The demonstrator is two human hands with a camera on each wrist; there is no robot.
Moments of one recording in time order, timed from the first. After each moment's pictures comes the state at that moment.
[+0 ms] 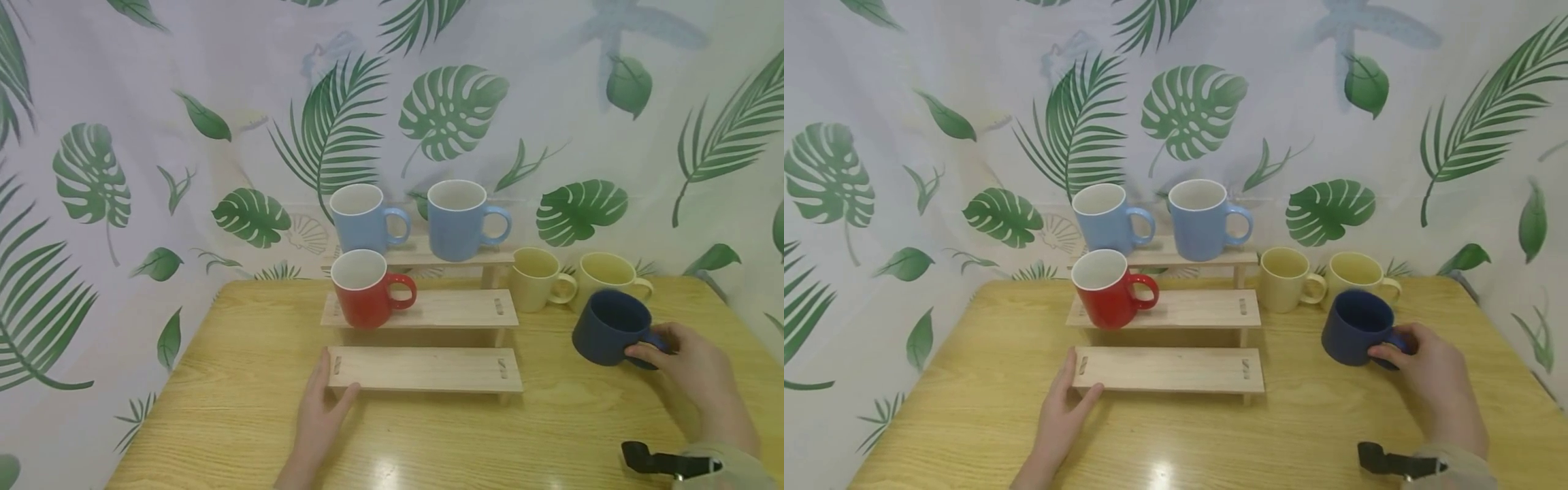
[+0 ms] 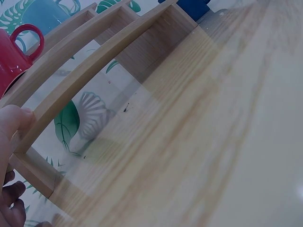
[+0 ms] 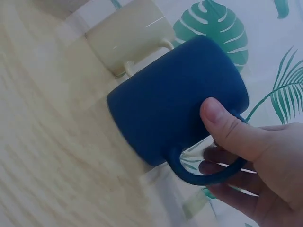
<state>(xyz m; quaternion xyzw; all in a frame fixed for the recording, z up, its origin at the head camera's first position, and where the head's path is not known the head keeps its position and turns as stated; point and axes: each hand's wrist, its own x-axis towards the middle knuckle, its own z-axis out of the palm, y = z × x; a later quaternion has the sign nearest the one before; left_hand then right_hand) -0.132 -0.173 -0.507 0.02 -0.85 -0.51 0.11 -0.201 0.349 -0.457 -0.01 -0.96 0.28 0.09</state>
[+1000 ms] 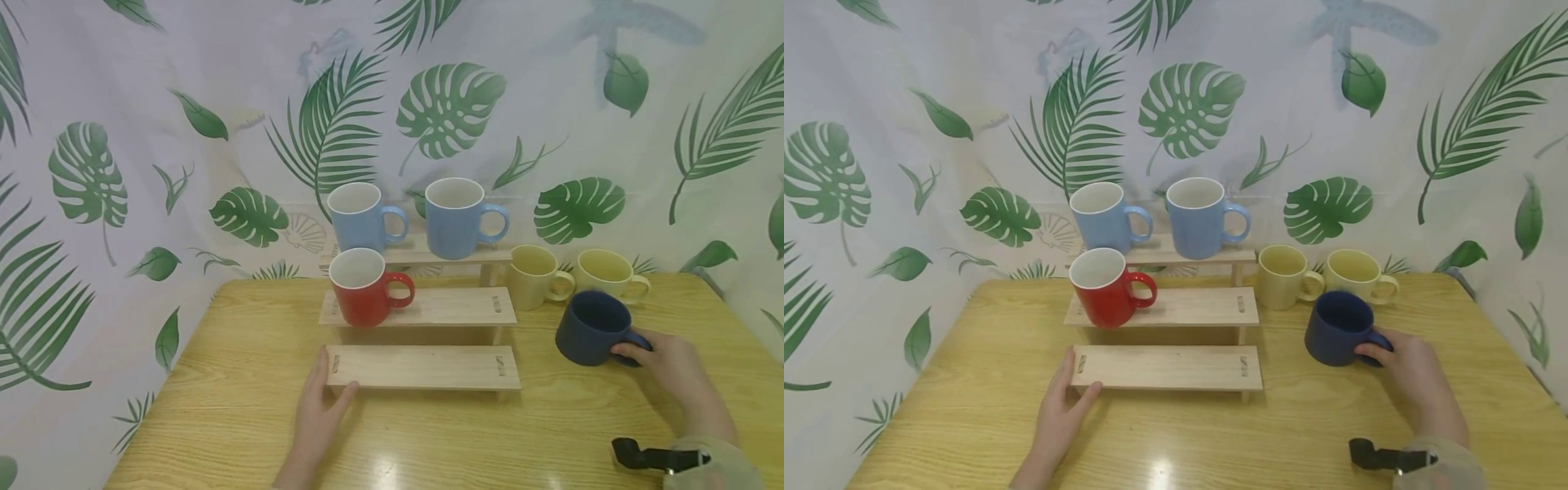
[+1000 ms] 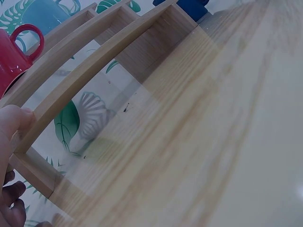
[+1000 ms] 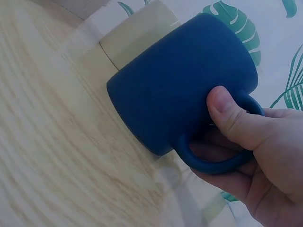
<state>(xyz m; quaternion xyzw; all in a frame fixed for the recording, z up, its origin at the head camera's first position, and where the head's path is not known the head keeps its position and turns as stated) -0.132 -0.174 -0.509 0.02 -0.85 -0.51 0.11 -0.207 0.340 -0.467 0.10 -0.95 0.26 0.12</state>
